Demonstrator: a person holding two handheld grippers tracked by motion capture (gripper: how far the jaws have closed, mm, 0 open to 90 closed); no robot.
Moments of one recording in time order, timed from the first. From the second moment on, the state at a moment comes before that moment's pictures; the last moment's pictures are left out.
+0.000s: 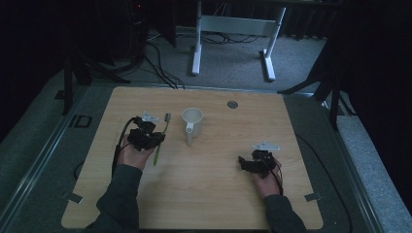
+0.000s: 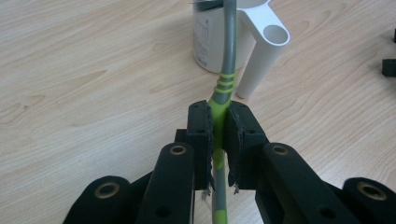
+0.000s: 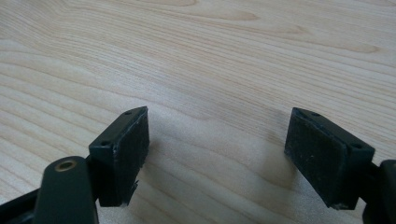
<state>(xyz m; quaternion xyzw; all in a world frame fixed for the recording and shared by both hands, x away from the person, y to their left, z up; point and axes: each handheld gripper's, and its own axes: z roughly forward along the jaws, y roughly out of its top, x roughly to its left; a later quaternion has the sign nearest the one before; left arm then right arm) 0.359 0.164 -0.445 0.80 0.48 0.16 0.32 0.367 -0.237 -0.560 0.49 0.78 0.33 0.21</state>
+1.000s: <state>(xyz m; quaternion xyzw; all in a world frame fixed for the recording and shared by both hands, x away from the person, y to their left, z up) 0.357 0.163 -0.442 0.79 0.47 0.17 0.36 0.367 -0.237 -0.560 0.49 0.78 0.33 0.21</state>
